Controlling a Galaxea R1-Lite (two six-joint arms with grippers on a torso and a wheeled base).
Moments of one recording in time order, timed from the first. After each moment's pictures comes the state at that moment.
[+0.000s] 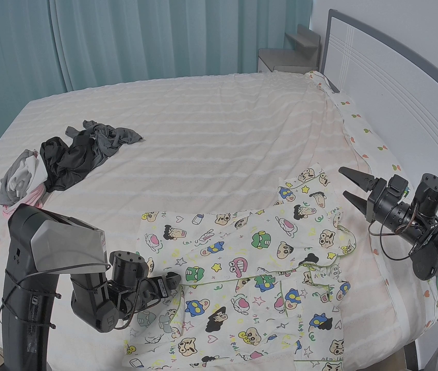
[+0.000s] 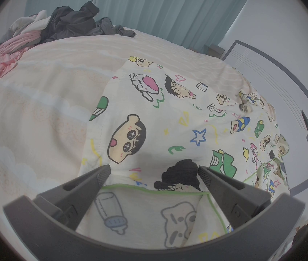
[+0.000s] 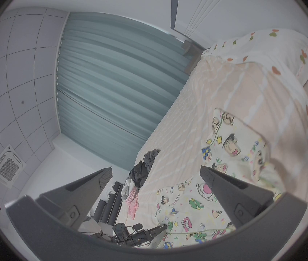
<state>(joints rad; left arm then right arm) -0.36 2.48 -0.56 -1.23 0.08 -0.51 0.07 2.01 -0.52 -1.55 0.52 0.96</state>
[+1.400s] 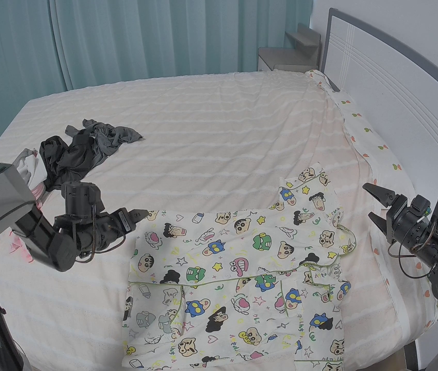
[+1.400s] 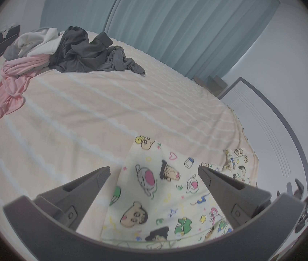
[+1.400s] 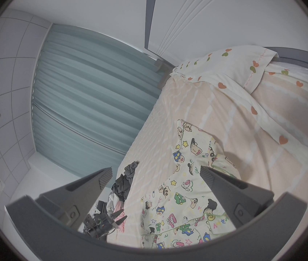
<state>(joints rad) -0.16 2.11 -0.86 -0.75 -0.09 -0.57 0.06 1.85 -0.26 -1.52 0.30 0.98</state>
